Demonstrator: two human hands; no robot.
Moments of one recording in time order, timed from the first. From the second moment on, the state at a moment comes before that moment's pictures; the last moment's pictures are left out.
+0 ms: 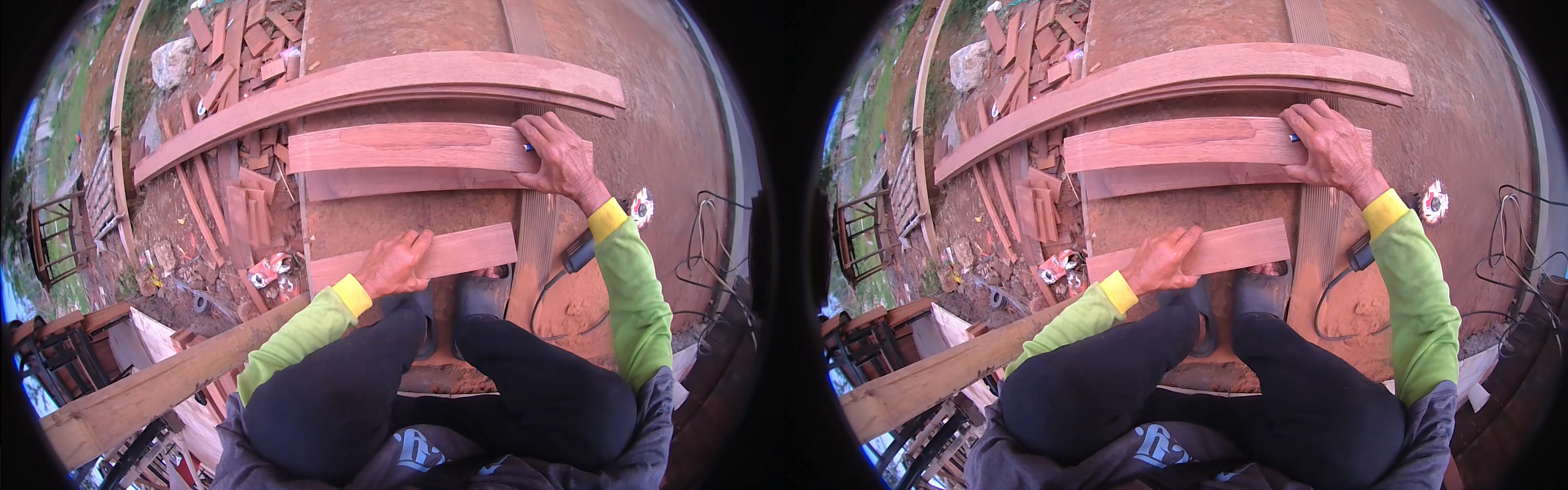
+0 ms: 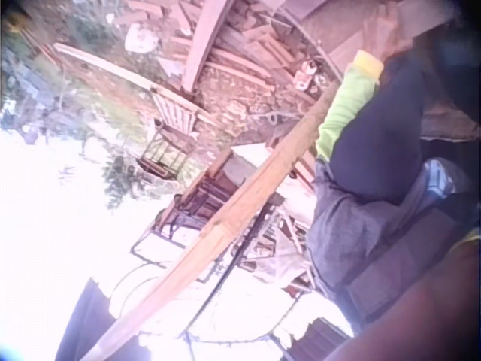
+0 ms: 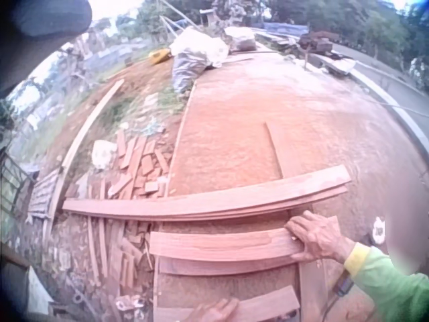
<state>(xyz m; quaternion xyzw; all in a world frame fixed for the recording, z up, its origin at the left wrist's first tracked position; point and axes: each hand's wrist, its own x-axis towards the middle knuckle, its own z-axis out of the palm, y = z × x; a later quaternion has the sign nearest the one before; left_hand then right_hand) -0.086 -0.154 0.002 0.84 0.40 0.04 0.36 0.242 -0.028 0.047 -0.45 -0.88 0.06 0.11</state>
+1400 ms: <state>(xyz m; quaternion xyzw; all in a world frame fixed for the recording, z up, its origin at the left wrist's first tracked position) 0.000 -0.047 -0.005 0.92 0.36 0.08 0.13 0.305 -0.132 -0.028 -0.80 -0.45 0.25 0.32</state>
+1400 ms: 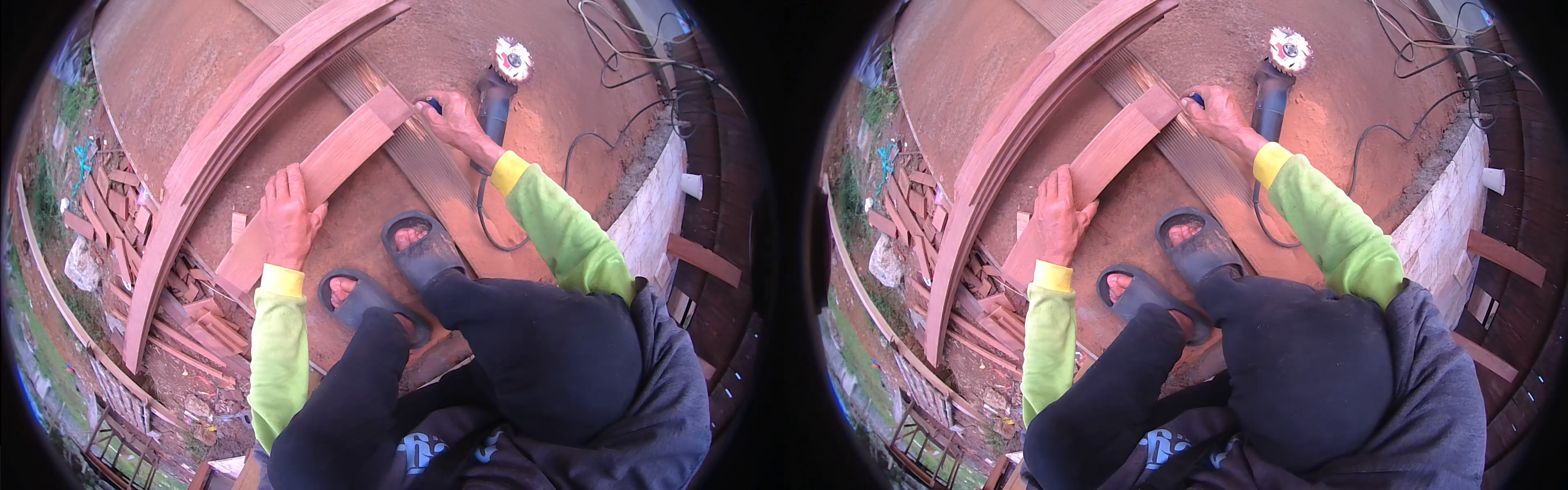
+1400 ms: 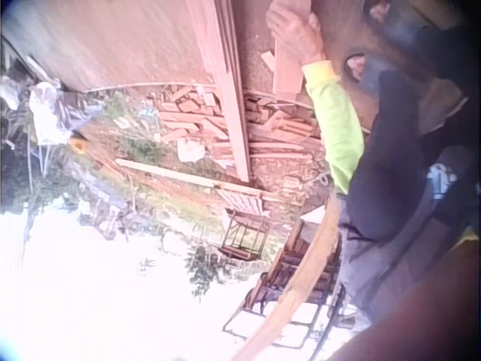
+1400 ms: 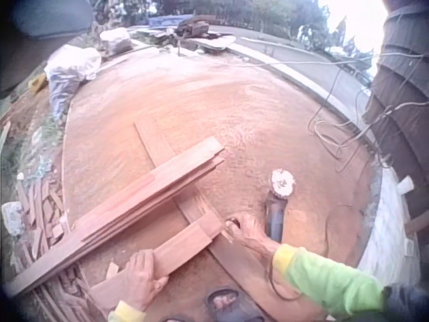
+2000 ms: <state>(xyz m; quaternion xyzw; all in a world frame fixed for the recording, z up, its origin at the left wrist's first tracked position) 0.053 -0.036 -0.032 0.93 0.35 0.03 0.13 0.307 -0.118 -0.042 -0.77 -0.45 0.27 0.36</state>
